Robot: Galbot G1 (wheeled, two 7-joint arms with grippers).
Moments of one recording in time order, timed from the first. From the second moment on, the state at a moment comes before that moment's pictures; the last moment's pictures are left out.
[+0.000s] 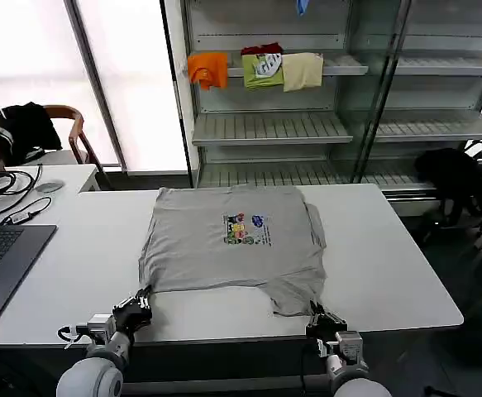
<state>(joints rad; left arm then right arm) 1.37 -1.35 -0.59 -1.97 -0.25 0.57 -0.02 -1.39 1.13 0.22 2.14 0.45 -0.53 0.46</state>
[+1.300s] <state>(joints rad) 0.96 -1.32 -0.51 -1.84 -0.33 0.57 -0.01 -0.83 1.30 0.26 1.77 0.34 -0.39 0.23</state>
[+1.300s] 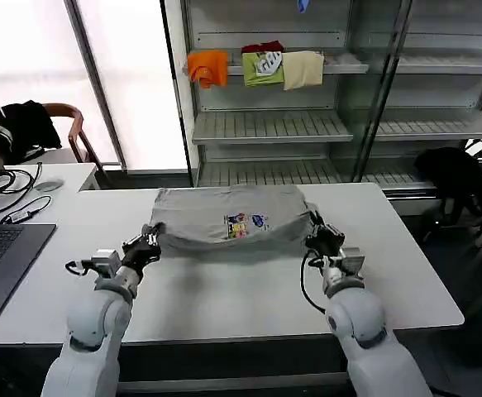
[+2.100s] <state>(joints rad) 0.75 -1.32 -0.45 -1.53 -0.31 0.56 0.01 -0.60 1.38 0.24 1.39 0.34 -0.36 0.21</state>
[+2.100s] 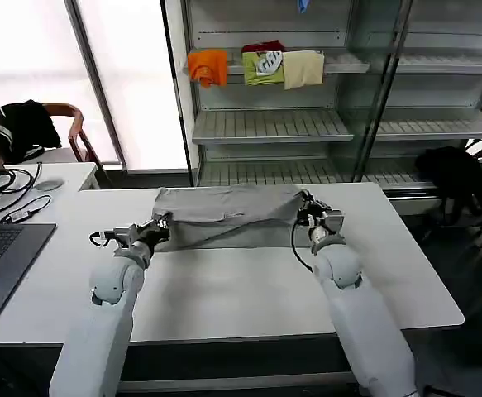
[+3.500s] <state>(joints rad) 0.73 -1.30 -0.42 -1.50 -0.27 0.58 -0.06 -0.57 1.45 0.24 1.36 0.51 -0.50 0.37</state>
